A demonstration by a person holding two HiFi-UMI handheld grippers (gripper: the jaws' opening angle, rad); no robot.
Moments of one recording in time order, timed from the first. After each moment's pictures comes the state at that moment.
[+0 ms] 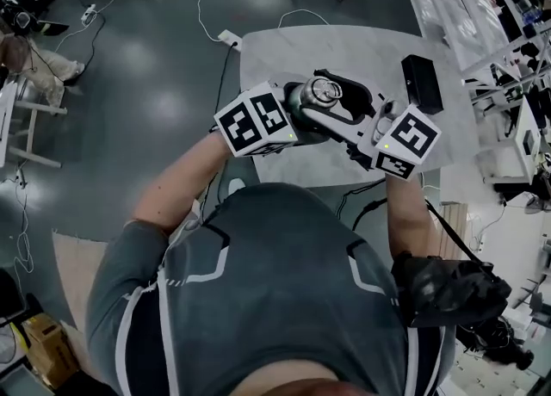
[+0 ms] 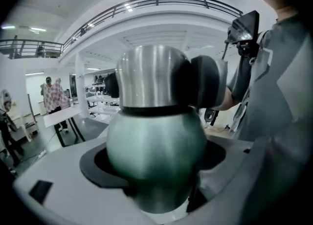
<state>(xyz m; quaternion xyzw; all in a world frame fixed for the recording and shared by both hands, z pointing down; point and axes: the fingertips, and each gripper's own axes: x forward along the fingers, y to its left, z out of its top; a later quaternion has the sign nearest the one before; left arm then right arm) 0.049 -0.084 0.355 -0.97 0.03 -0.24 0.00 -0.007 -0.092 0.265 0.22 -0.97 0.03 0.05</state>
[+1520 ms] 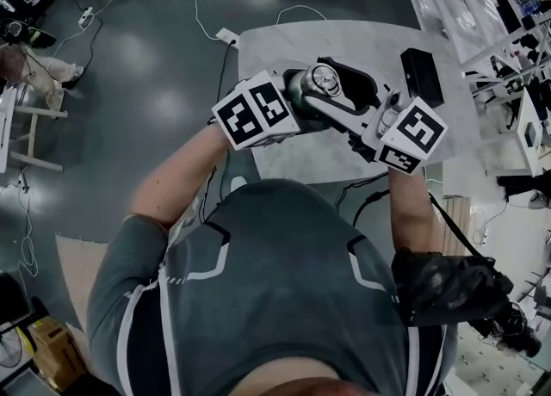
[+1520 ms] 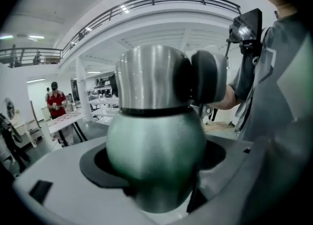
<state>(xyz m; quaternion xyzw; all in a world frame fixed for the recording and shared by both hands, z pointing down) 0.049 -0.099 0.348 -0.97 0.04 -0.25 0.02 0.000 -0.100 0.251 0.24 -0.97 0.01 0.03</state>
